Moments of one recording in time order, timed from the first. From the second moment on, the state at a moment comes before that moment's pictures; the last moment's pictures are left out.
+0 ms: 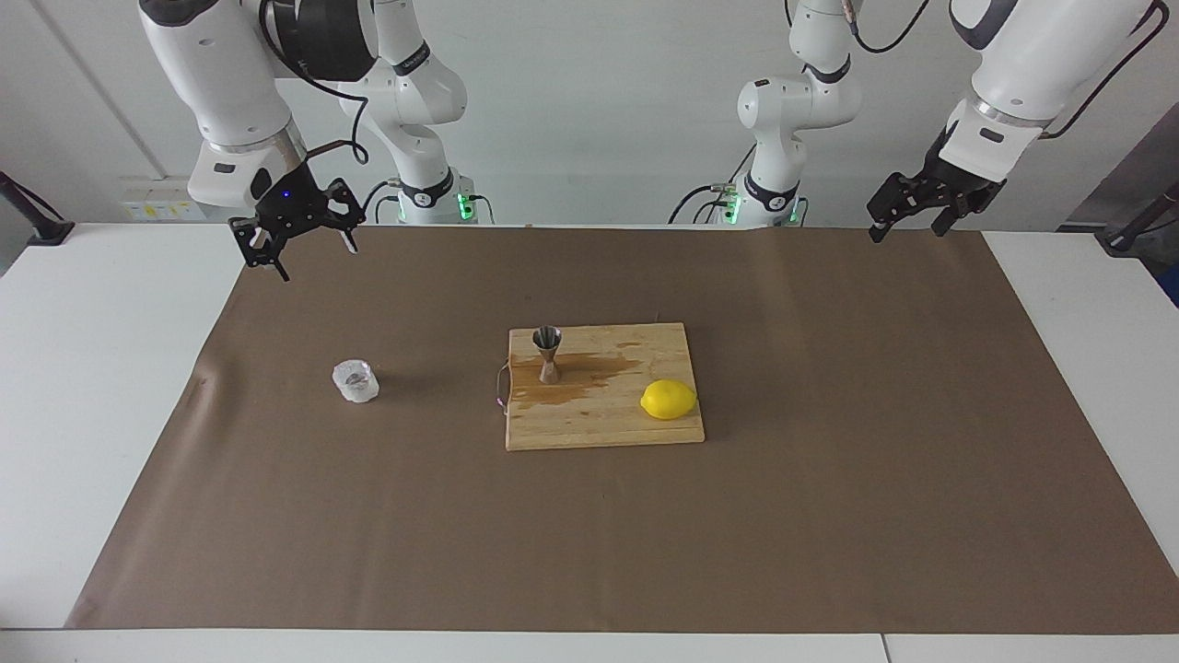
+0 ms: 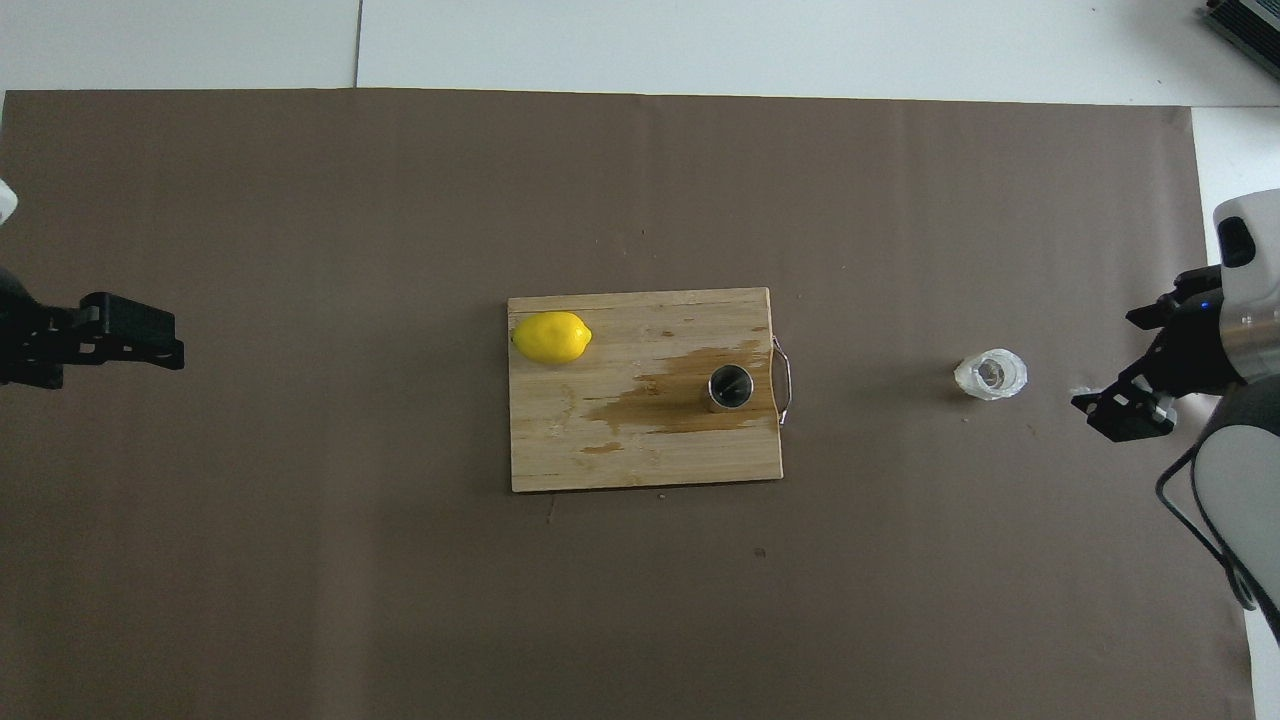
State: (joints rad) left arm 0.05 -0.07 -0.14 -1.61 -0.05 1.49 -0.18; right arm -0.03 -0.12 0.01 -1.92 -0.01 1.82 -1.00
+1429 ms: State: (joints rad) left arm 0.05 -0.07 -0.14 -1.61 -0.05 1.49 -0.18; right arm -0.19 0.14 0.00 -2.15 0.25 2.28 -2.00
